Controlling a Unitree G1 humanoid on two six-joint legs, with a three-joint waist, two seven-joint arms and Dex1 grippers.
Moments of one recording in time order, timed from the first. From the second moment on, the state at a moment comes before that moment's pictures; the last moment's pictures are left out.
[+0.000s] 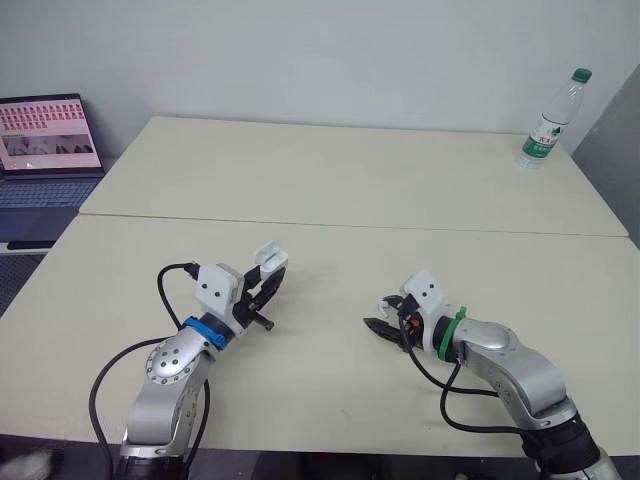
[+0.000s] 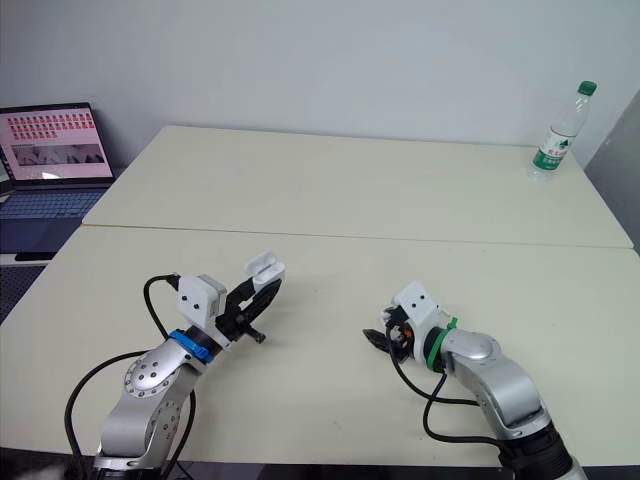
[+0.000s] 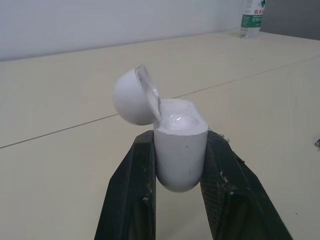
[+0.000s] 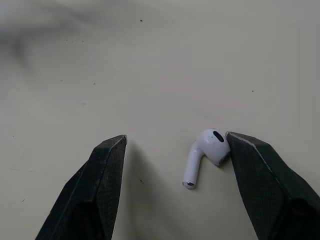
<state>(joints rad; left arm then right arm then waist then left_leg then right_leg) -0.01 0.36 0.09 -0.26 -0.30 0.13 -0.54 -0.20 -0.42 0.22 -0.35 0.29 0.76 0.55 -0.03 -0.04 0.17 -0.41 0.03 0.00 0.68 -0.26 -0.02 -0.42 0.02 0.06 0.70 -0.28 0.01</state>
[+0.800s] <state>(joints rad) -0.01 0.36 0.09 -0.27 -0.30 0.12 -0.54 -0.24 -0.57 0.23 -0.35 0.28 0.76 0.69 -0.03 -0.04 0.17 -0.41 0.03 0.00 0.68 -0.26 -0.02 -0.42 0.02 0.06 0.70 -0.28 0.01</state>
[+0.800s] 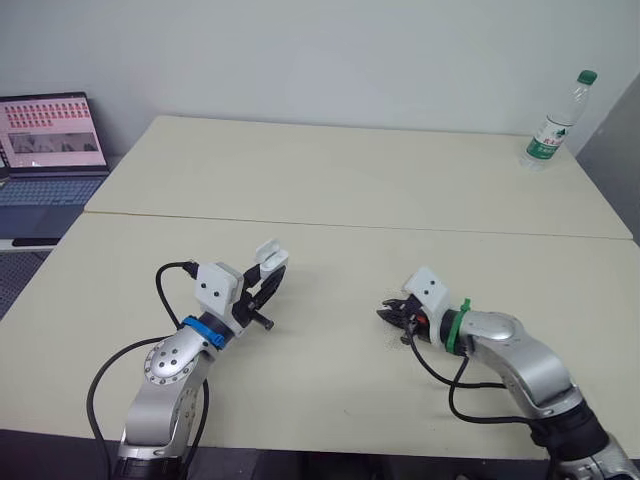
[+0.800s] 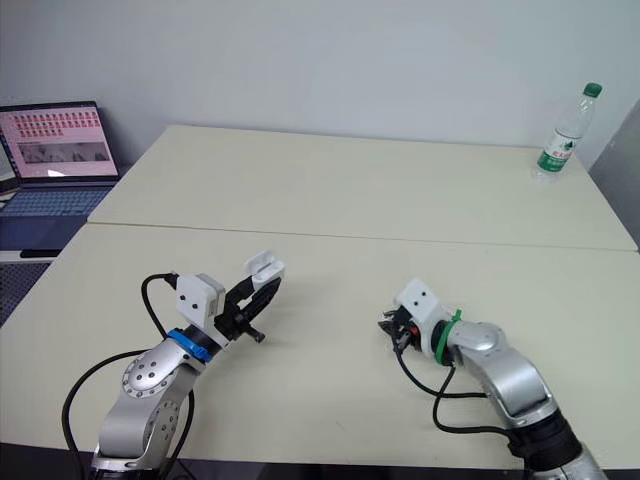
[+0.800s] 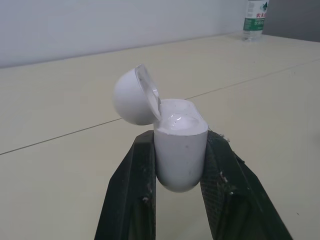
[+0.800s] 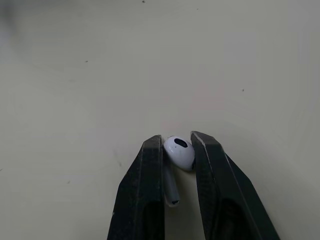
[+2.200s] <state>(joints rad) -0.05 0.27 0.04 -0.15 -0.28 -0.01 -0.53 -0.17 -1.24 0.06 0.42 -0.02 -0.08 1.32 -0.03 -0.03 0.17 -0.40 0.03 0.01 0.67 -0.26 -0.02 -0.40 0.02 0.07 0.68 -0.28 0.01</state>
